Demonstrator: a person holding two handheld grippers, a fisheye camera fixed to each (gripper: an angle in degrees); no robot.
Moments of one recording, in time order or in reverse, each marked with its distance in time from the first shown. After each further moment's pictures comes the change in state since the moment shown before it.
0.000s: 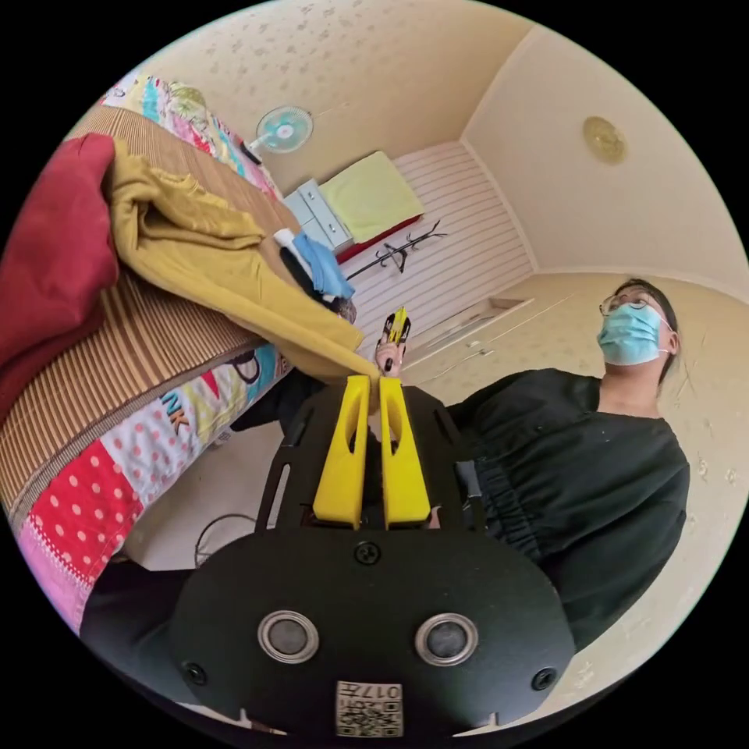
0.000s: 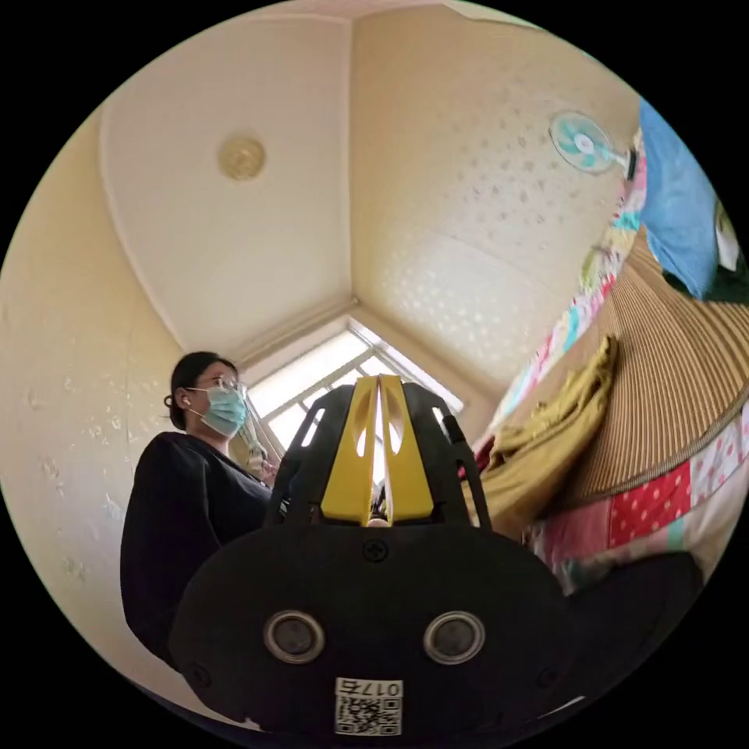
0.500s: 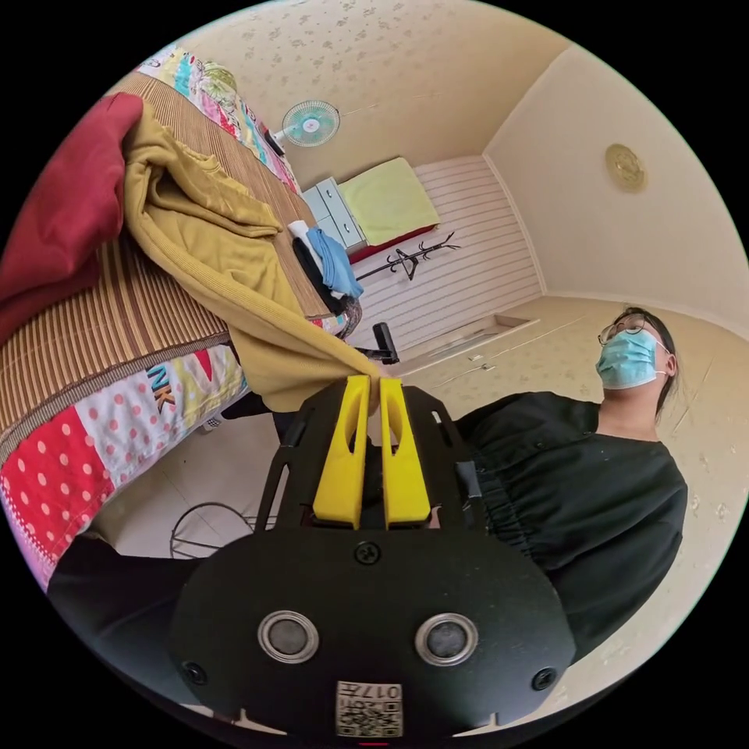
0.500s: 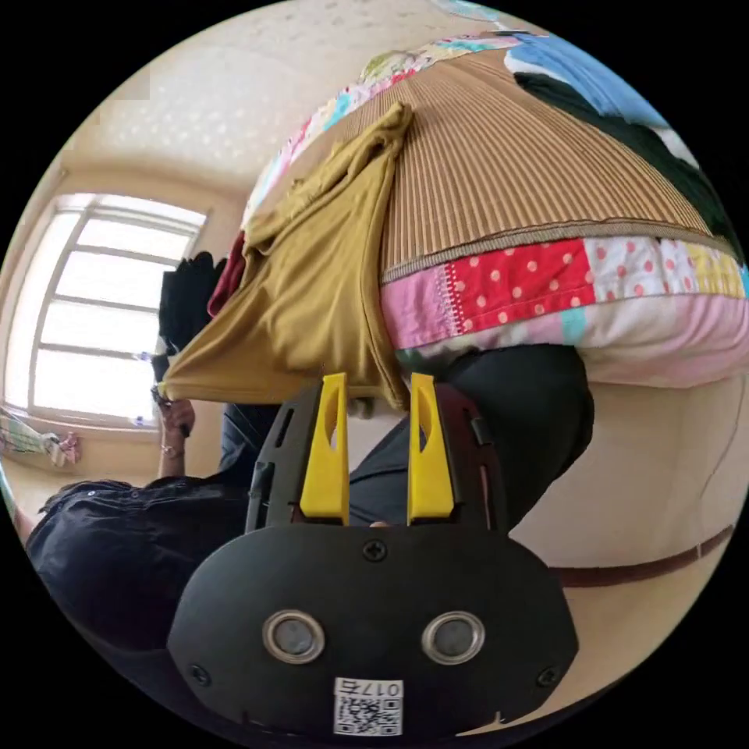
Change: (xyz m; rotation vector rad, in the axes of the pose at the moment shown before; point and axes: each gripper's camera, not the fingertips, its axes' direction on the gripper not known) left arm 0.001 0.039 -0.026 0.010 0.013 -0.119; right arm 0.105 0.047 0.143 -0.772 0.959 0.407
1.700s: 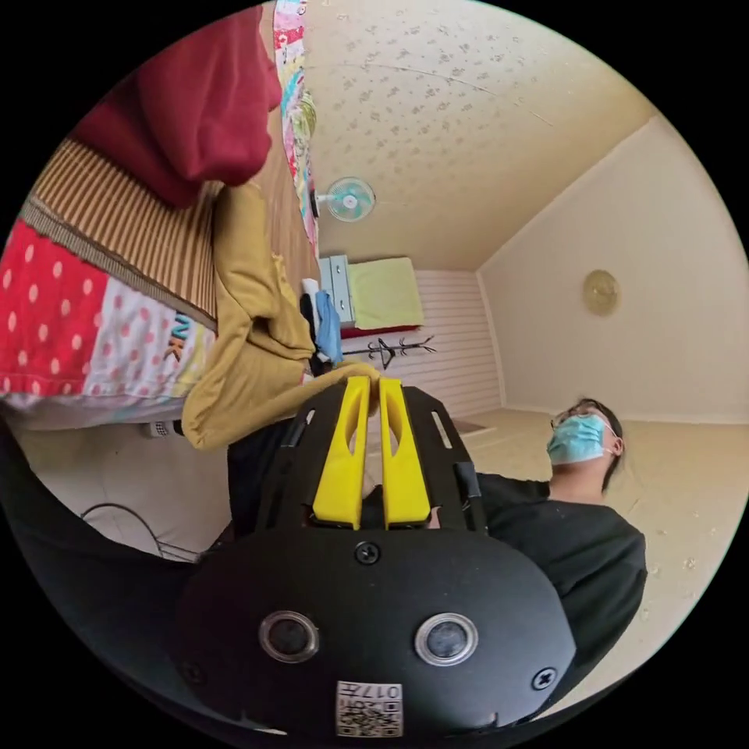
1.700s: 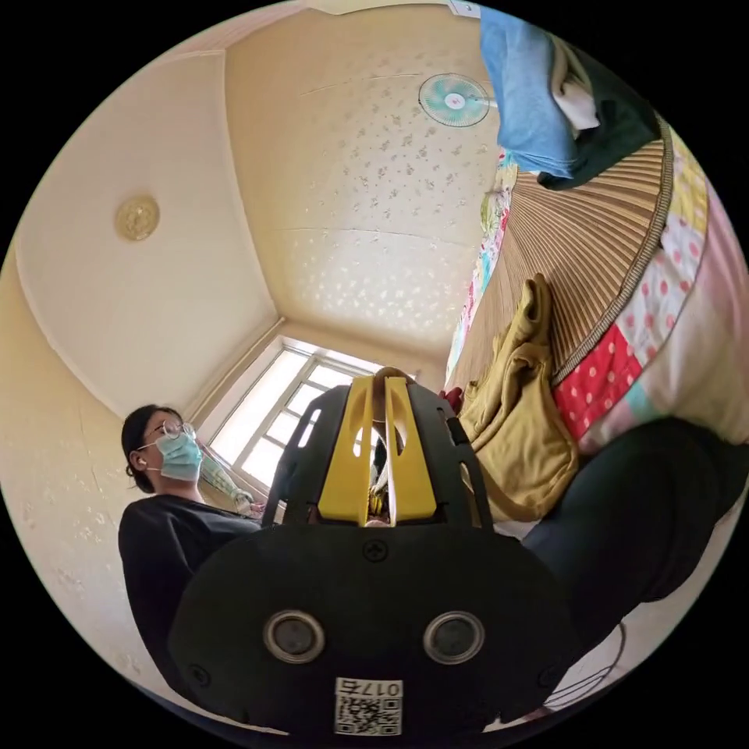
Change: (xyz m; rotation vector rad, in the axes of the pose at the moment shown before) left arm -0.072 0.032 -0.062 0.388 0.175 -0.256; right arm 0.141 0.056 -0.112 0.649 -0.897 -0.040
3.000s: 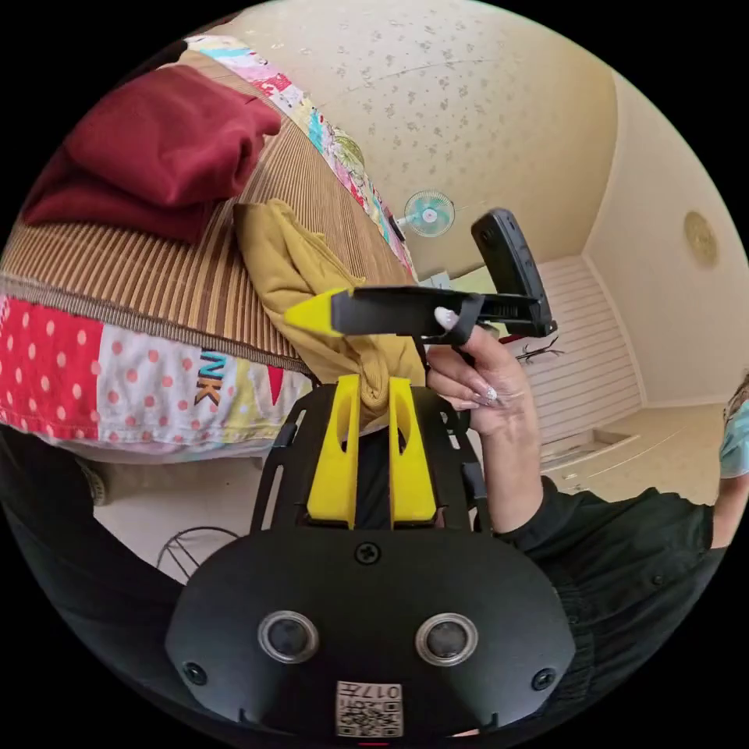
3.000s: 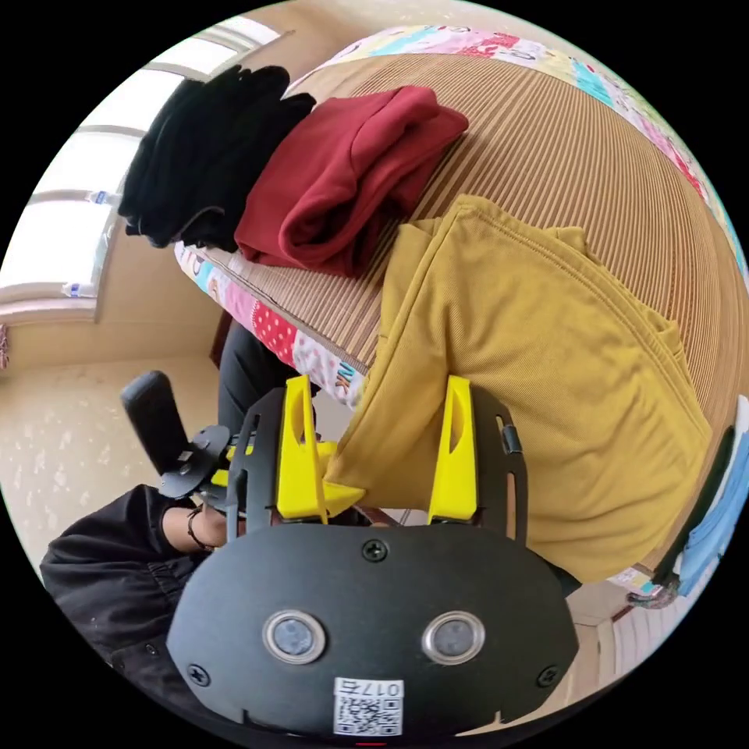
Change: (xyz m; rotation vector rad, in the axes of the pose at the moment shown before) left arm -0.080 0.006 0.176 0.067 -0.558 0.127; right arm 0.035 0.106 0.703 -1.264 1.043 -0.251
